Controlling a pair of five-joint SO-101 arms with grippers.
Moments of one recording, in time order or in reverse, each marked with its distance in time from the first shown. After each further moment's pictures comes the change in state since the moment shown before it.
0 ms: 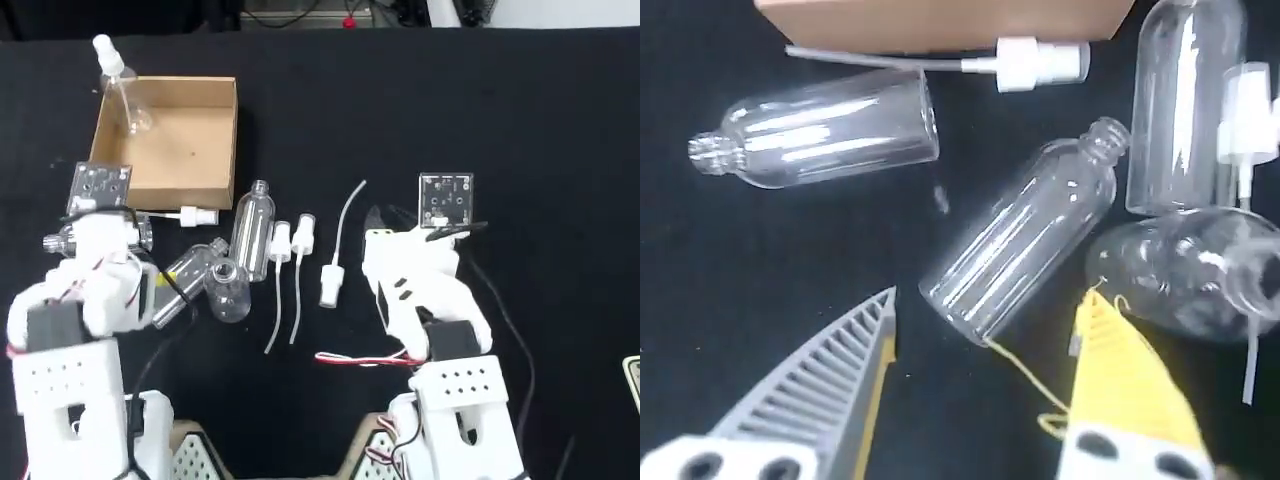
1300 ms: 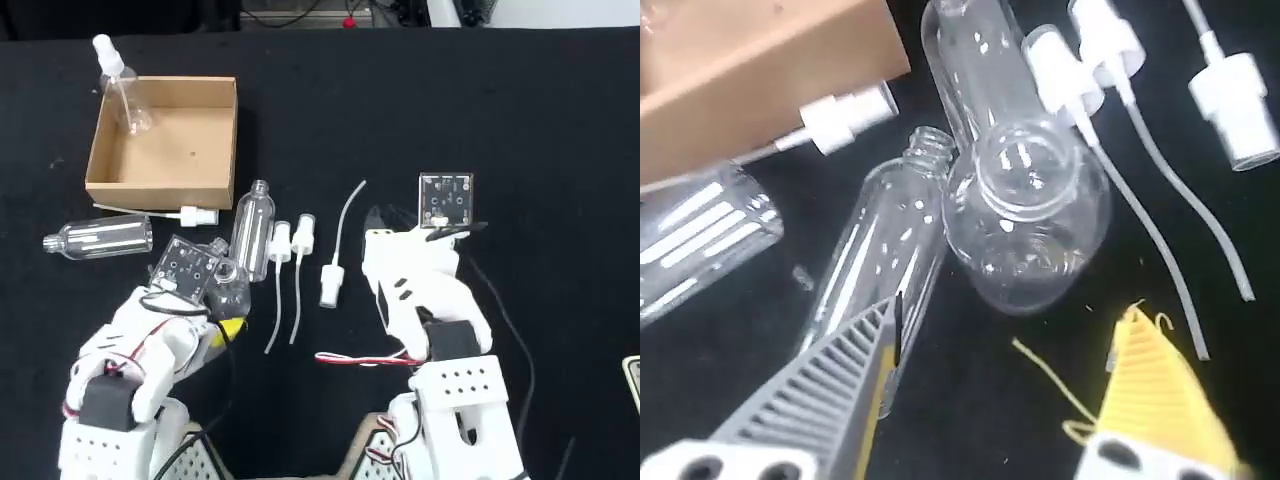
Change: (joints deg) left arm 19.8 -35.1 29.6 -5.6 -5.0; right arm 0.0 0.0 0.0 0.0 0.0
